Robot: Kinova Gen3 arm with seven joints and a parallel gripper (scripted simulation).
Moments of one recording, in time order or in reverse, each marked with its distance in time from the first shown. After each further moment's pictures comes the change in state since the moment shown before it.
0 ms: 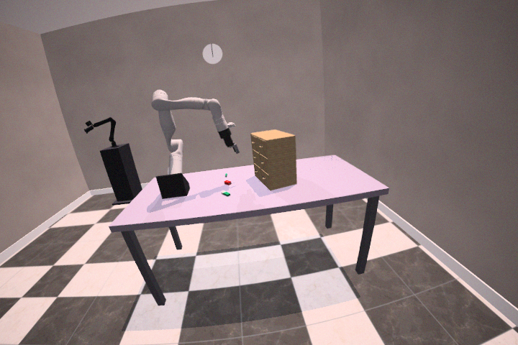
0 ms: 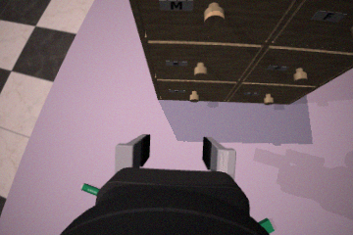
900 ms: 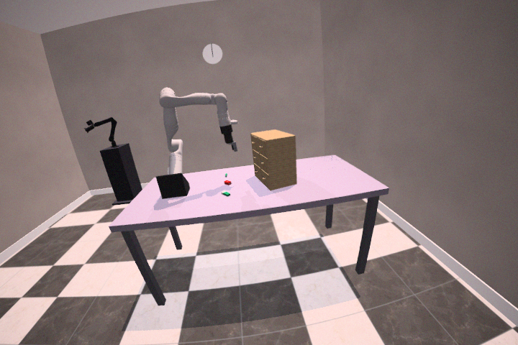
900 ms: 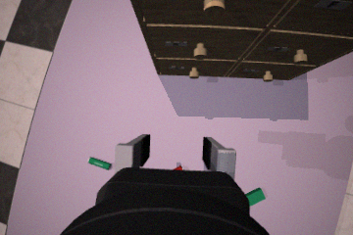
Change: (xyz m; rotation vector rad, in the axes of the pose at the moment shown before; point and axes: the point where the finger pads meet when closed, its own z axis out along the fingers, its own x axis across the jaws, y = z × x) arm 0.001 0.006 -0.017 -0.183 0.005 0.002
